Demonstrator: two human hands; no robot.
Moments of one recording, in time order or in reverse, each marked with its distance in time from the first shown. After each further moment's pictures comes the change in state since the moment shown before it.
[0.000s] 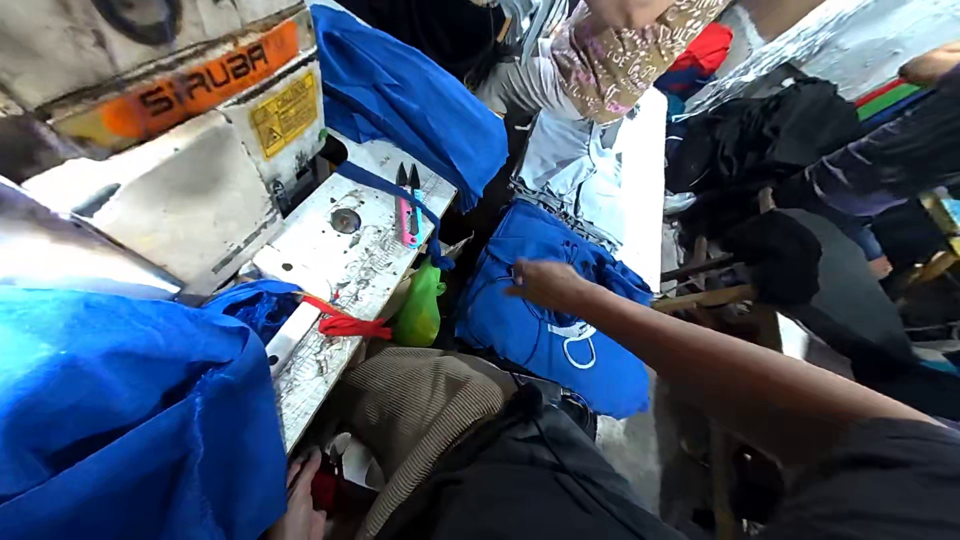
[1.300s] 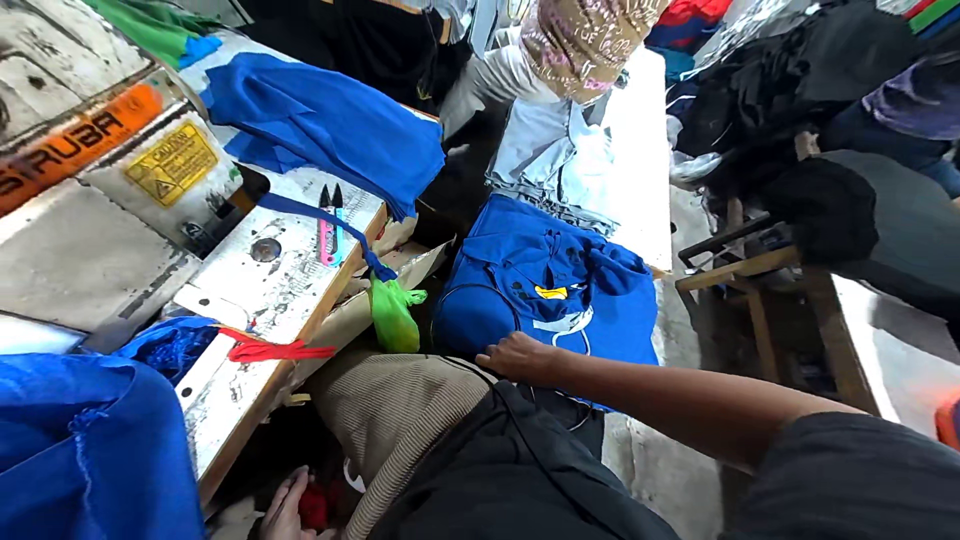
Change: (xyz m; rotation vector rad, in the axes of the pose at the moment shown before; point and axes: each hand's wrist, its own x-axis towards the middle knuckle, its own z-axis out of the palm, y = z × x) left_hand -0.007 0.000 0.004 0.118 0.047 0.064; right_hand -0.014 0.034 0.113 -0.399 -0.243 -0.549
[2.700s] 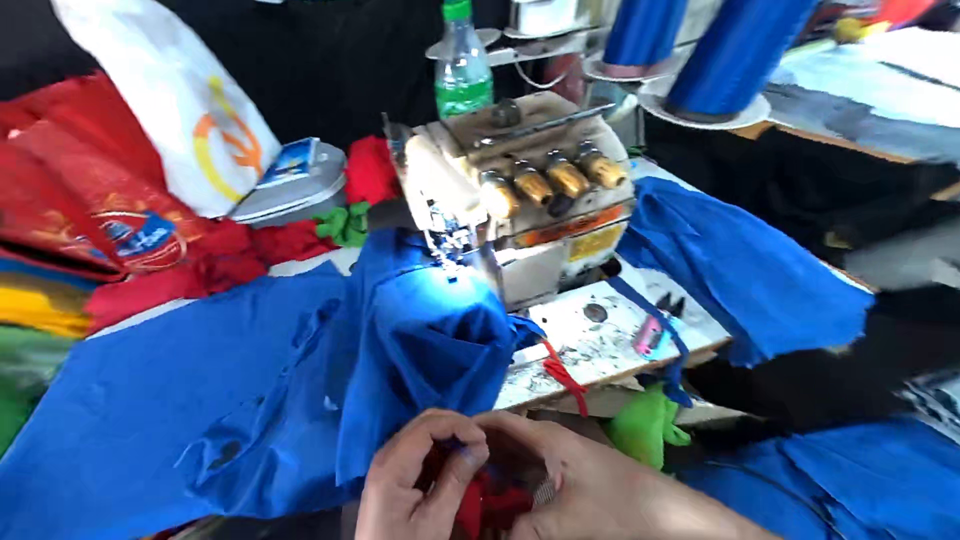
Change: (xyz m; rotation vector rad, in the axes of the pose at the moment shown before) left_hand -0.185 0.180 0.017 0.189 0.156 1.148; right_hand -0.014 -0.191 -0.179 0.841 -0.041 -1.347
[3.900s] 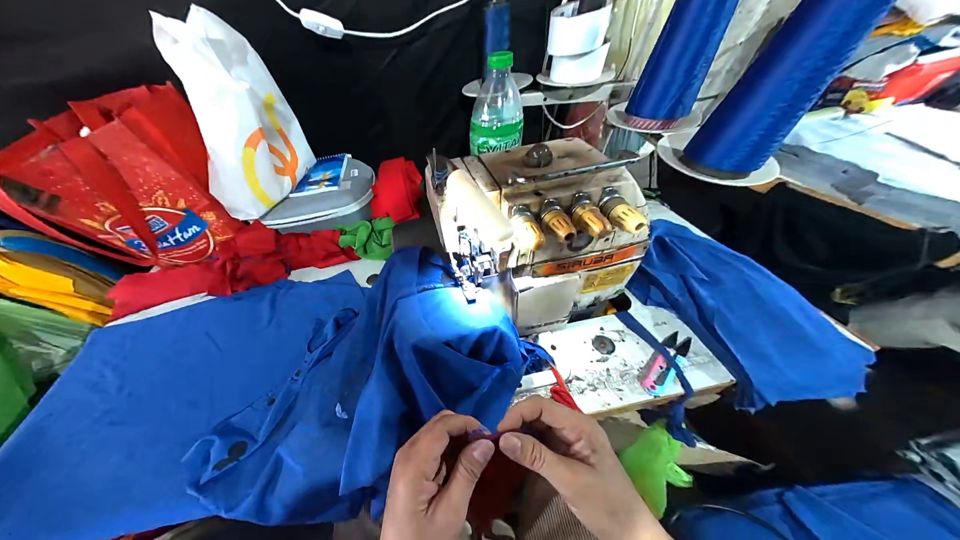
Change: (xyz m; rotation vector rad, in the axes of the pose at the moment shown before) left_hand 0.004 -0.022 0.009 0.013 0.088 0.094; right_hand 0.015 0.013 0.012 0.010 0.542 -0.321
